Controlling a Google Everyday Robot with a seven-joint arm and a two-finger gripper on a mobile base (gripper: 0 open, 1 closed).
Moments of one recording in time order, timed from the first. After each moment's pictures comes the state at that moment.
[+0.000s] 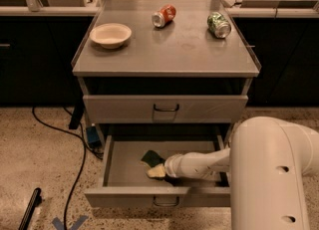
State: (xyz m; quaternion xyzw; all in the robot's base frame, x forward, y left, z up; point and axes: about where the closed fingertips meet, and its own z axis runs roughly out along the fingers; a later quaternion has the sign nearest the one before) arm 0.617 -0.018 0.340 -0.27 0.90 0.18 0.30
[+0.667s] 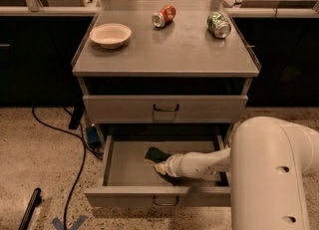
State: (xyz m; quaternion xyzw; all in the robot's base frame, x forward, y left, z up) arm 0.617 -0.018 0.340 -0.27 0.90 0.18 0.30
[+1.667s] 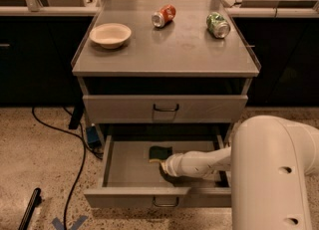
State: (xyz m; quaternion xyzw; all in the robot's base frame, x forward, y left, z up) arm 0.617 -0.018 0.348 -0.27 0.90 0.18 0.30
